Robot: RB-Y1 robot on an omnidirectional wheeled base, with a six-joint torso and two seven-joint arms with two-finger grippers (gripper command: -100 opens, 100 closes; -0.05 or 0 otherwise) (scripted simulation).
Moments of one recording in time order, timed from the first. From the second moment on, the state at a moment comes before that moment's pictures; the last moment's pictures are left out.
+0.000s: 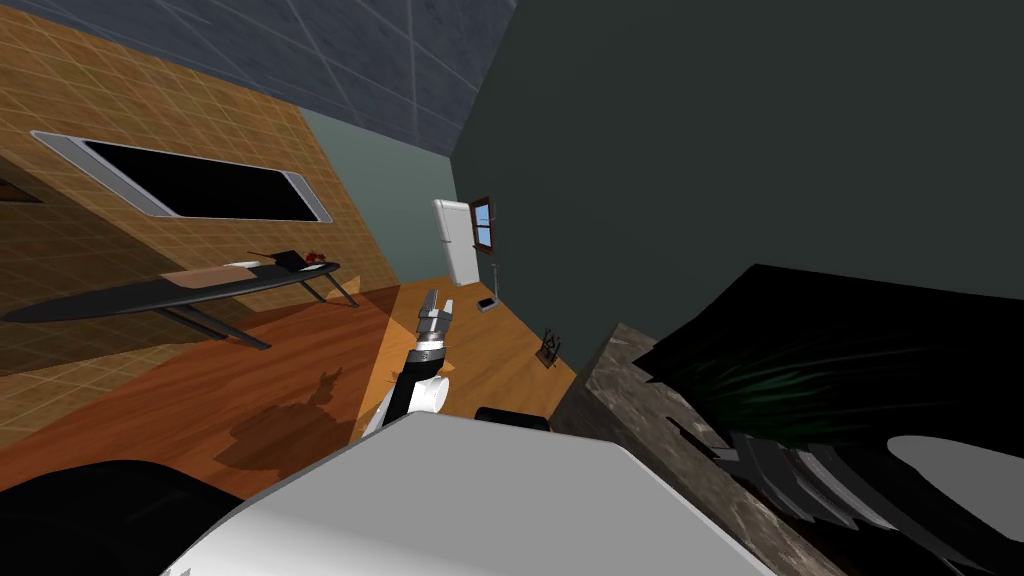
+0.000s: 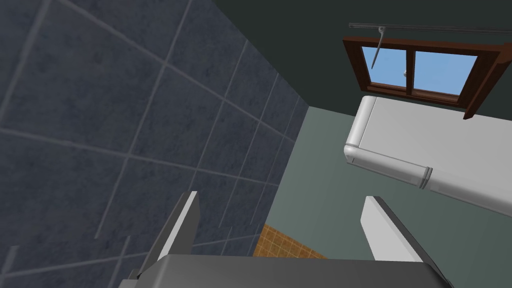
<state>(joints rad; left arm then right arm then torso) 0.46 -0.04 -0.02 -2.23 -0.04 -0.43 0.02 0.81 -1.76 0.15 -1.40 0.59 -0.79 0.09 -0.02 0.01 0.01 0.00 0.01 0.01</state>
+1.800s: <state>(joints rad) 0.46 -0.04 -0.02 -2.23 -0.04 -0.43 0.02 0.79 -2.04 0.16 -1.30 0.54 -0.91 0.01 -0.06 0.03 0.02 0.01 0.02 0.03</state>
